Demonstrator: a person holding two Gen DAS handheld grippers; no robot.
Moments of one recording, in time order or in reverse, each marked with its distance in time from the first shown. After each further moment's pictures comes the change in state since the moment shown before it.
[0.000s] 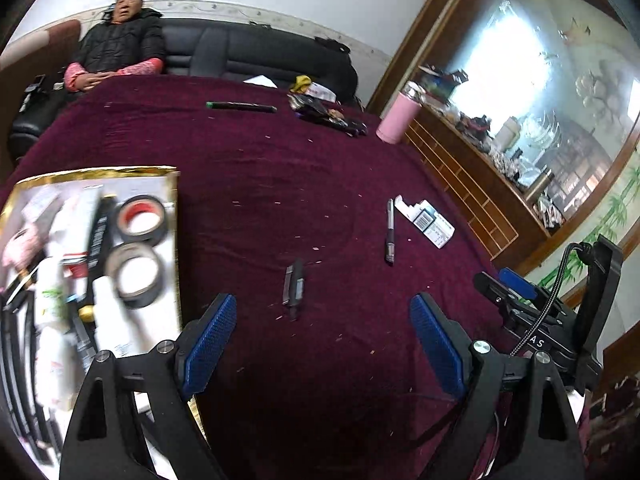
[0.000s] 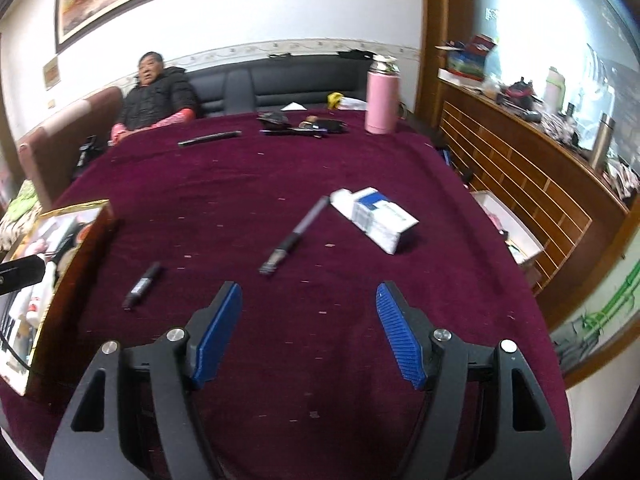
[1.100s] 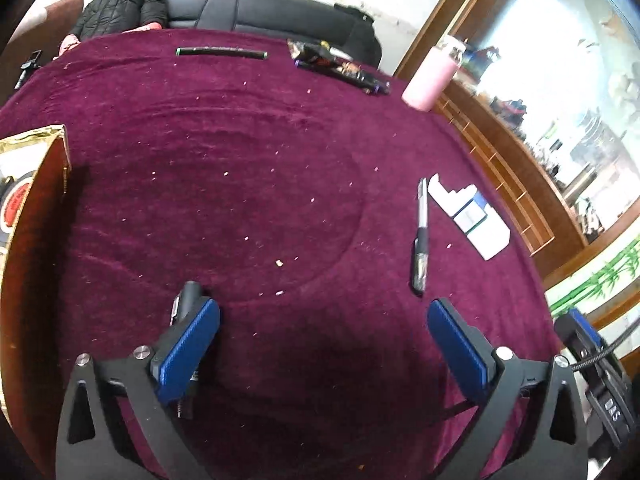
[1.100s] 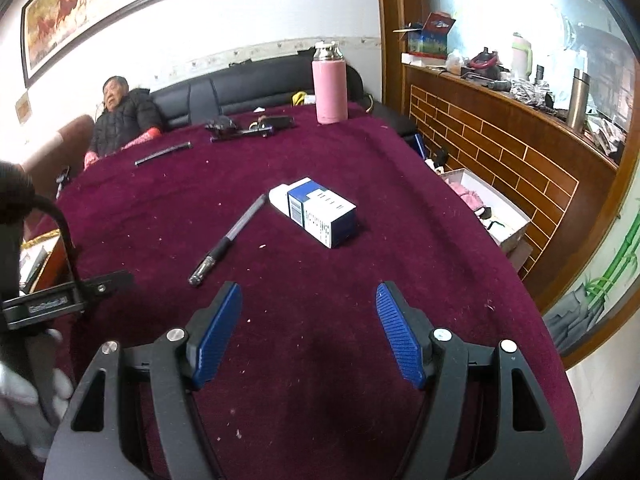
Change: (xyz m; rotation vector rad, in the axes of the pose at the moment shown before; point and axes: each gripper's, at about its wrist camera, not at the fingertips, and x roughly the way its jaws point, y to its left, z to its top) left arm 0.135 -0.019 0.008 -0.071 0.050 0.063; right arm 0.017 -0.060 -0.010 0.119 -0.021 -0.034
